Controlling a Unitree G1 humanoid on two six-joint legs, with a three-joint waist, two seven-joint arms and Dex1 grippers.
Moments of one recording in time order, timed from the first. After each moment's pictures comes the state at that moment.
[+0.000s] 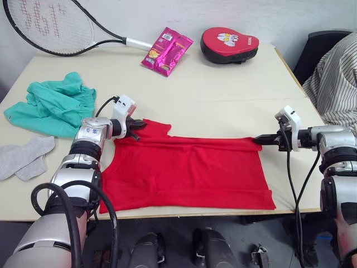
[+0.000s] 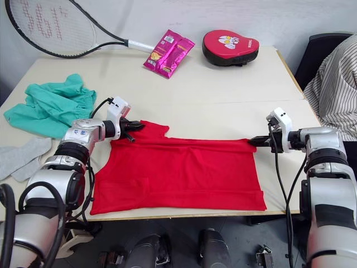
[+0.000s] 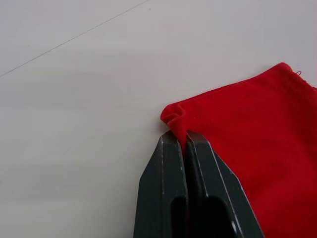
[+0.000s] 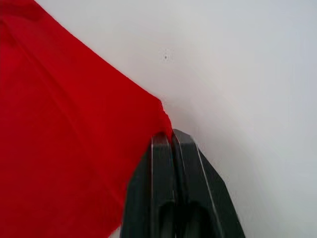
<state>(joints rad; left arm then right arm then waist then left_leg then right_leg) -1.11 0.46 0.03 1.19 0.03 0.16 -0.81 -1.04 -0.74 -0.01 1.20 0.00 0.29 1.35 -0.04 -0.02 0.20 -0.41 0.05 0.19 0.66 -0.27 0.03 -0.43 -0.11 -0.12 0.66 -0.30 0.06</state>
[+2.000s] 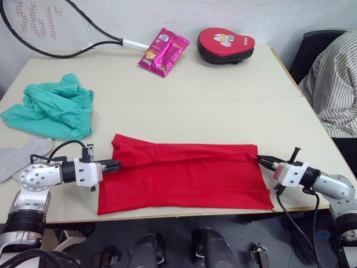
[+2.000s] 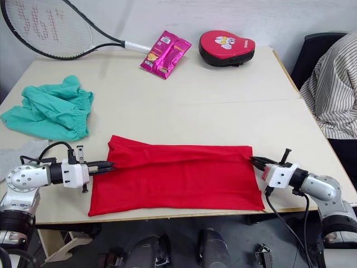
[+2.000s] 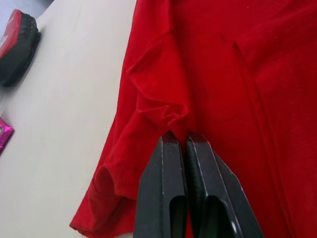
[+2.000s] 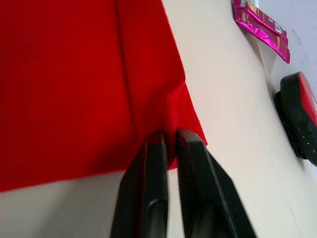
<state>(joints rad) -0.30 0.81 0.07 0.48 -0.15 -0.78 -1.12 -0.37 -0.81 -0.02 0.83 -0.07 -1.09 0.78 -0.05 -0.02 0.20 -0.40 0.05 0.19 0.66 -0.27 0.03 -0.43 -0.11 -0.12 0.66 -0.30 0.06</state>
